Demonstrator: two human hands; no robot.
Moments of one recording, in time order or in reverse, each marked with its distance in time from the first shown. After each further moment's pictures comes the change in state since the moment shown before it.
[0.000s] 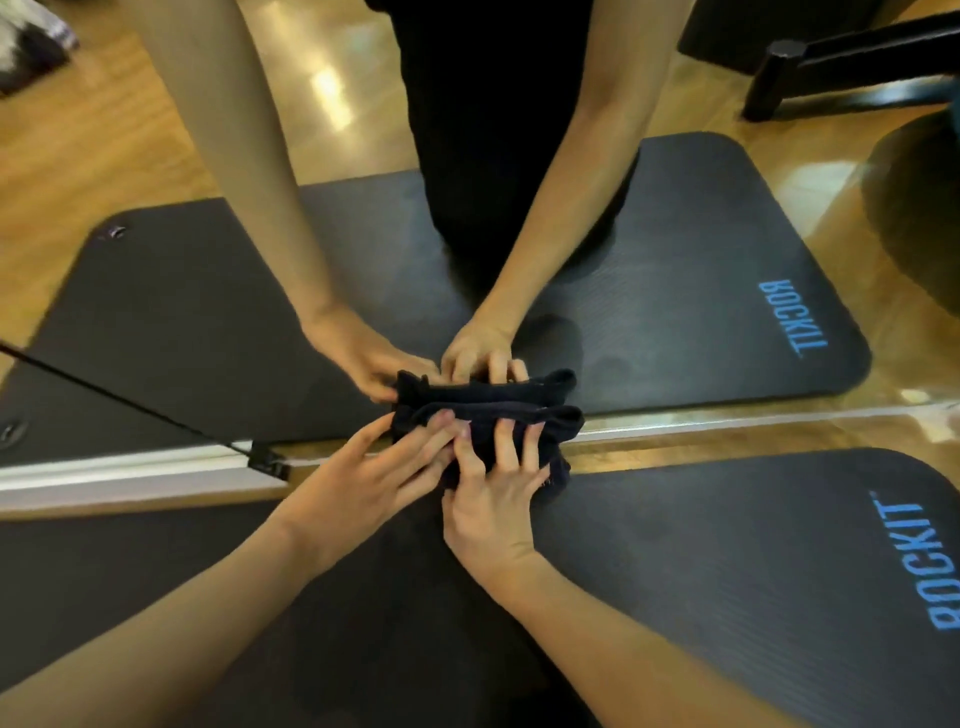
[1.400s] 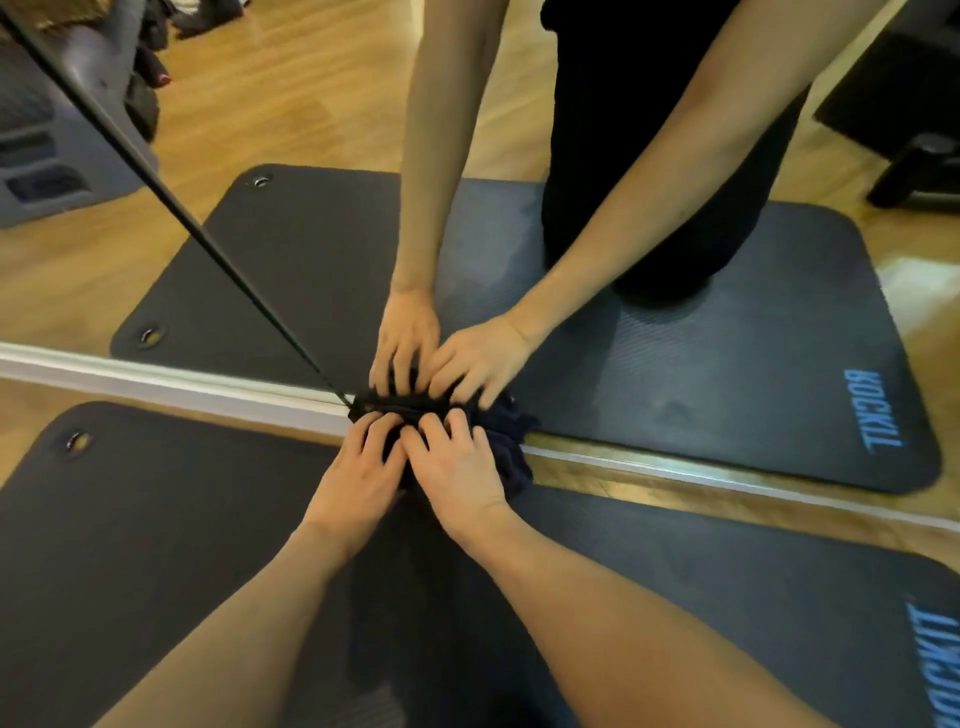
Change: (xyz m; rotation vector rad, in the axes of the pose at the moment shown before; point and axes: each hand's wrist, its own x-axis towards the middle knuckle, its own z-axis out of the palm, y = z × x) left_hand -0.057 0.030 0.046 -0.728 -0.049 -0.698; right_hand 0.045 -0.094 -0.007 -0.156 -0.379 -0.521
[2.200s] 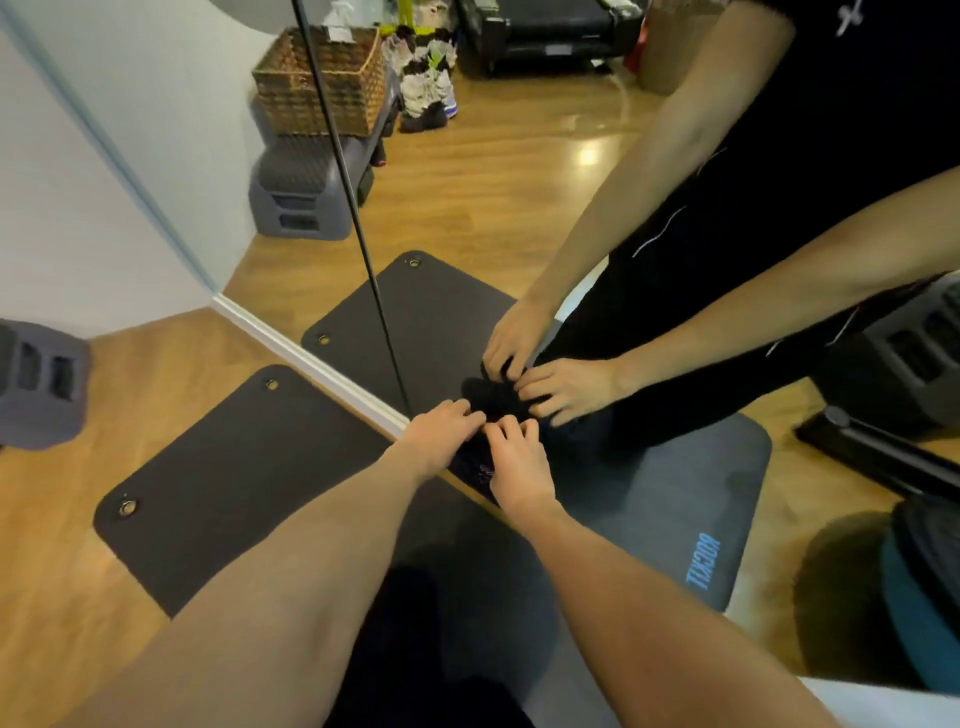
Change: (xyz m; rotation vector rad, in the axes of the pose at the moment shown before) left_hand -0.001 0.095 -0.401 -0.345 -0.235 -0.306; right_hand 0.009 0.070 -0.380 0.157 -0.439 -0.087
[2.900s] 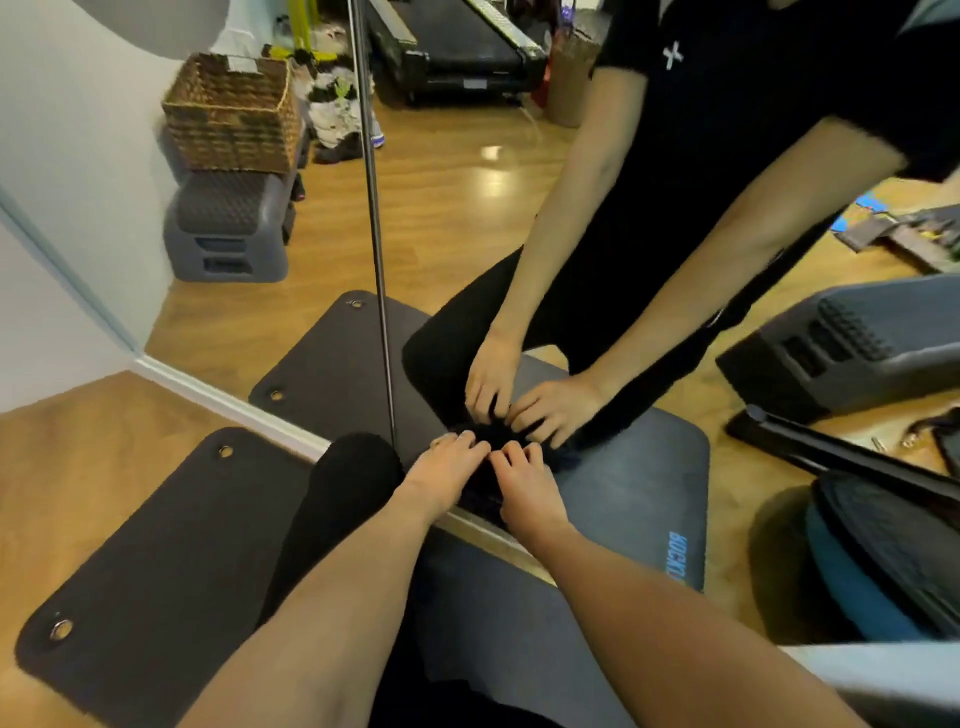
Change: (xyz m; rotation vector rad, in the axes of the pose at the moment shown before) left_hand 0.022 -0.057 -0.024 -0.051 0.058 0.173; right_hand 0.029 -0.053 -0.040 -0.152 -0.029 0.149
